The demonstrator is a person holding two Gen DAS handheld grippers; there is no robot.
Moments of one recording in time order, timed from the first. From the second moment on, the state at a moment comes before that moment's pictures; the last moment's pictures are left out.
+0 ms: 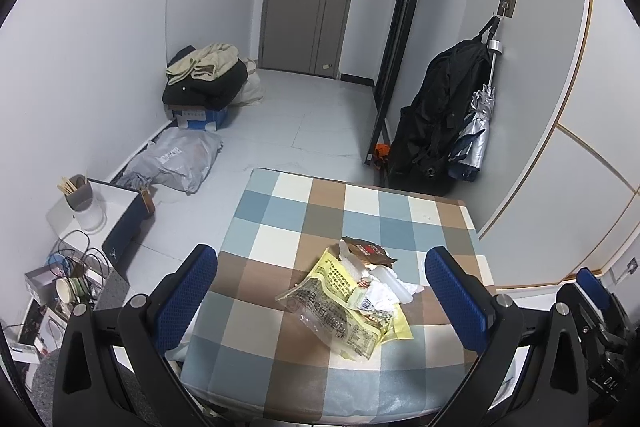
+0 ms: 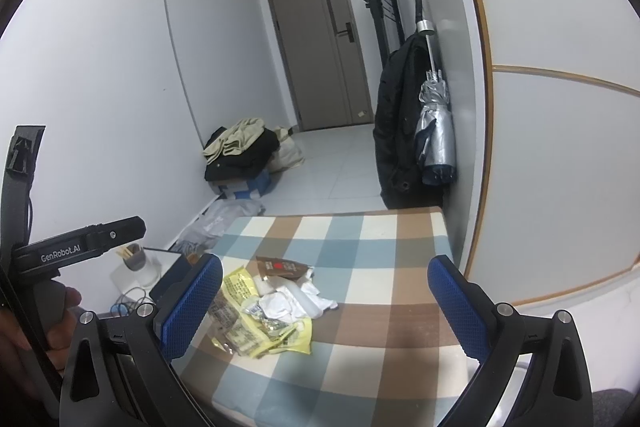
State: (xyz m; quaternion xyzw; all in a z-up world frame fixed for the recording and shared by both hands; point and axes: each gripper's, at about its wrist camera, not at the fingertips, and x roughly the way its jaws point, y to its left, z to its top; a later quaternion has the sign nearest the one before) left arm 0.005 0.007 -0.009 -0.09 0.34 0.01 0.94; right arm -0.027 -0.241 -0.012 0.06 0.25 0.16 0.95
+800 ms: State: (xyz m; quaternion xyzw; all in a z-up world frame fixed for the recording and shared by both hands) left arm 0.040 0.034 -0.057 -0.20 0.42 -0.06 0.89; right arm -0.005 -0.237 -0.029 0.09 0.30 0.16 0.93
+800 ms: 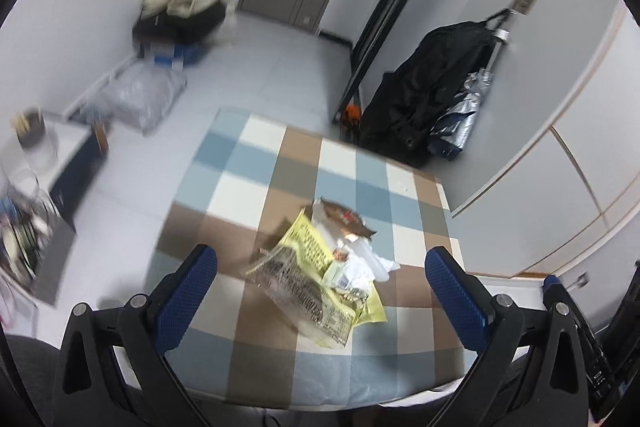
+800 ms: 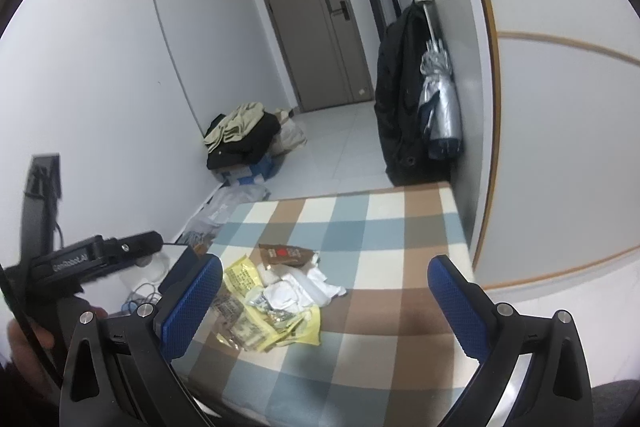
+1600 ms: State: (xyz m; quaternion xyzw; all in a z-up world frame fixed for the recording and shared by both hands) left arm 0.081 0.035 -0.123 -0.23 0.53 -0.09 0.81; right arm 0.047 -0.224 -0.058 0.12 0.38 0.19 0.90
